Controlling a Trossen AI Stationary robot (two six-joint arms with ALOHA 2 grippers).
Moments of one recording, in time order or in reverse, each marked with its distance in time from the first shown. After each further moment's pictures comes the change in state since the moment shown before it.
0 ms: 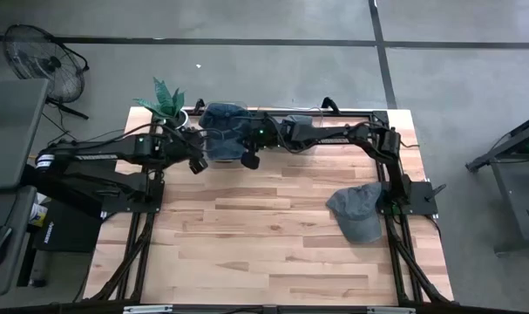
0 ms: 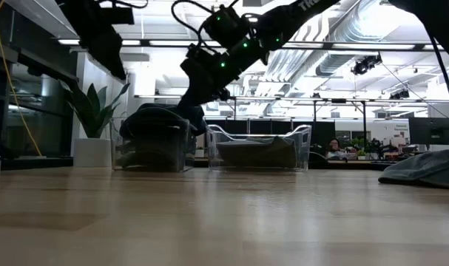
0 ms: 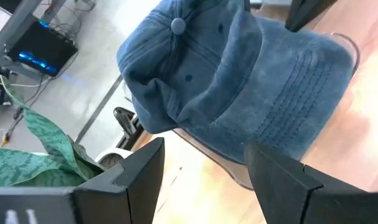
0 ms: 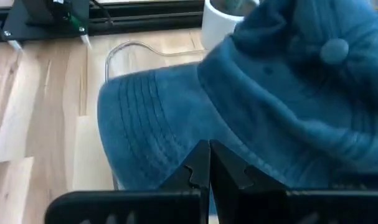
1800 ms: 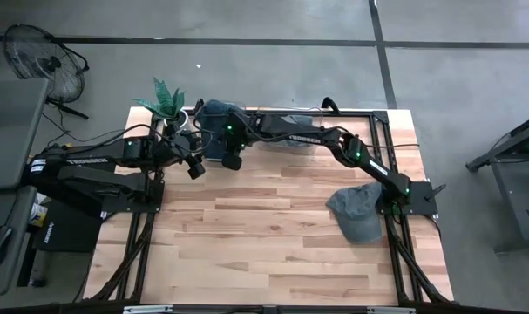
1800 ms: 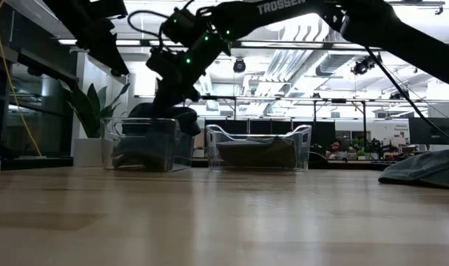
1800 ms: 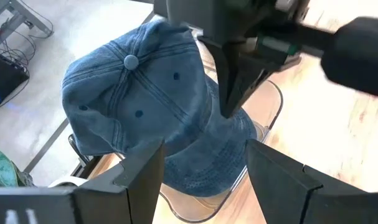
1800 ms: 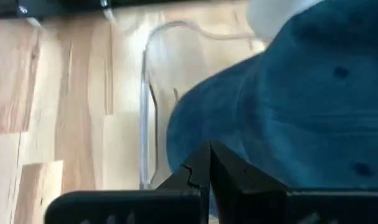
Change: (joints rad) left arm 0.000 -0.142 -0.105 0.171 0.157 0.084; right arm 0.014 0.405 0.785 -0.622 -0.092 -0.002
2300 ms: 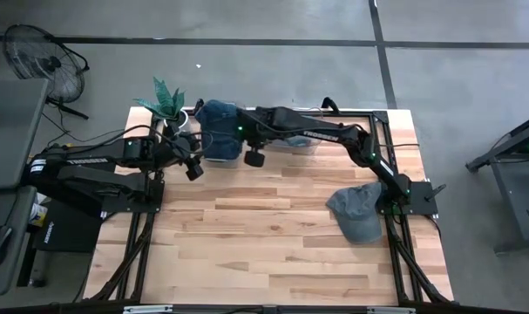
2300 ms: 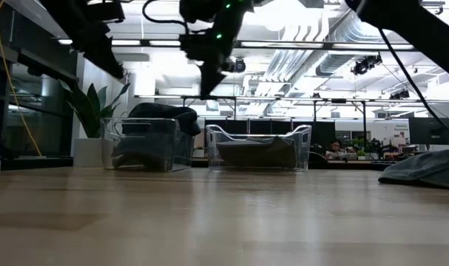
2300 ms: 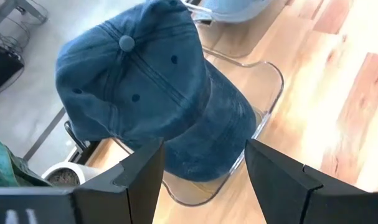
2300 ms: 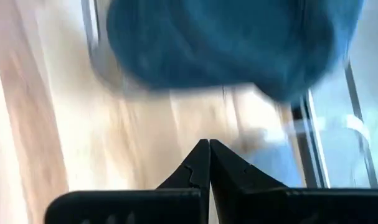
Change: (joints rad) left arm 0.000 0.000 0.000 -0.058 0.017 -0.034; right arm 0.034 -0.167 -0.019 -0.430 0.305 -0.030
